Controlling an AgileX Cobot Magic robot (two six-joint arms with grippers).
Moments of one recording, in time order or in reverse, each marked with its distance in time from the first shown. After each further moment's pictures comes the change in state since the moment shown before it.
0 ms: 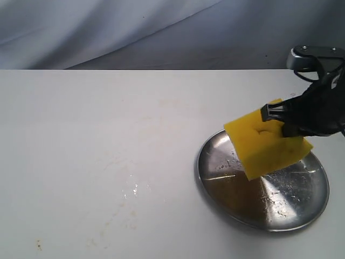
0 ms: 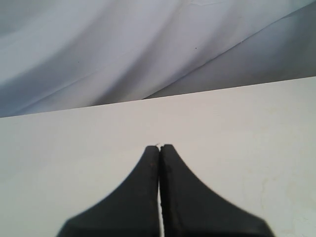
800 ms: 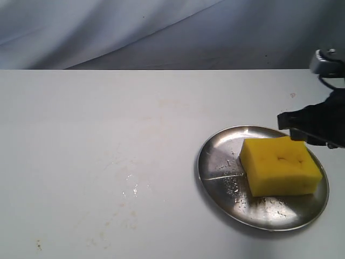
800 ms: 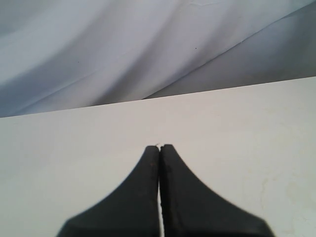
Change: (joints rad) left arm 0.000 0.000 0.000 0.000 0.000 0.000; right arm 0.000 -0.226 0.181 0.005 -0.124 0.005
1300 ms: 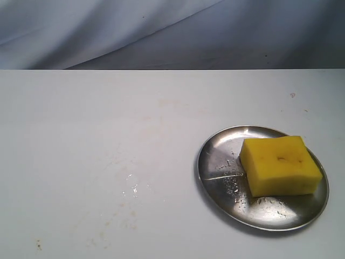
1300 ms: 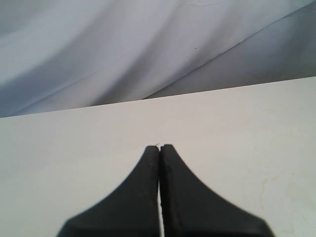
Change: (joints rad) left arm 0.000 0.000 0.000 0.000 0.000 0.000; right arm 0.000 -0.642 0.357 0.006 -0.265 0.070
